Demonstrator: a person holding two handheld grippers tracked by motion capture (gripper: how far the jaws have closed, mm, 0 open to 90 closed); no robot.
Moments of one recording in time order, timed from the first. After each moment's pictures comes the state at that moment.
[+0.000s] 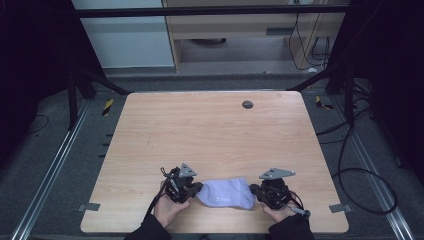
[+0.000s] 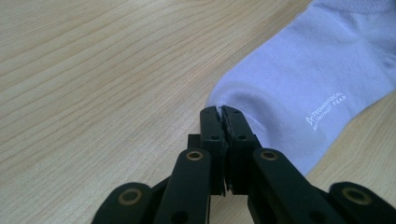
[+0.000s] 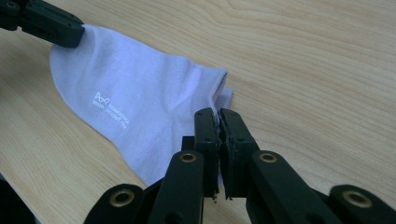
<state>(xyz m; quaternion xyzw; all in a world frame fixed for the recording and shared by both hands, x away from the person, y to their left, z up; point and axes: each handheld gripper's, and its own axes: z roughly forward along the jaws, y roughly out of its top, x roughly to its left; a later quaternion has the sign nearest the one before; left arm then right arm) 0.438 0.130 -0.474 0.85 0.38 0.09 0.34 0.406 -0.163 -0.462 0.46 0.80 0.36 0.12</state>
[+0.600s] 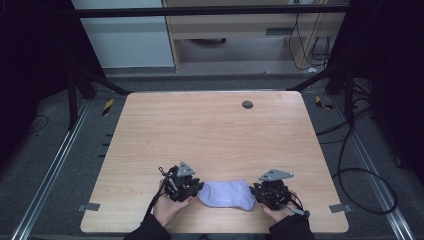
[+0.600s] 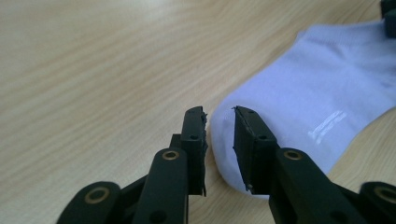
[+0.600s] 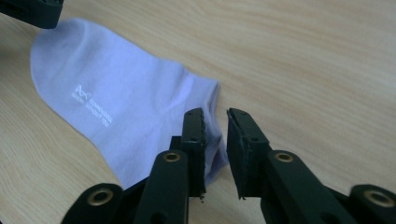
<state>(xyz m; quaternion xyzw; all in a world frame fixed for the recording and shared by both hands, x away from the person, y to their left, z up) 0.438 0.133 -0.463 0.84 0.38 0.11 0.38 0.407 -0.165 -0.468 0.45 0.81 0.36 0.16</state>
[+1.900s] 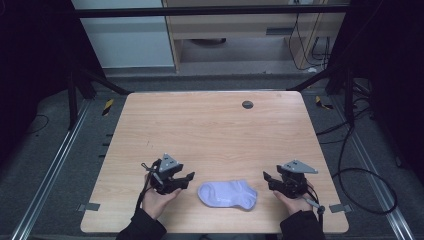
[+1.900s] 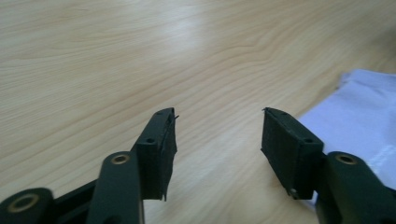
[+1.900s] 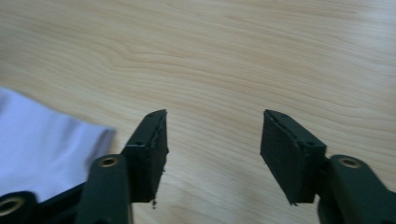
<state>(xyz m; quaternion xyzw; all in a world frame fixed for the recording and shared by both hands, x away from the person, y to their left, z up) 0.456 0.183 -0.462 0.80 0.41 0.18 0.41 0.436 -0.224 -0.483 0.50 0.73 0.41 0.23</state>
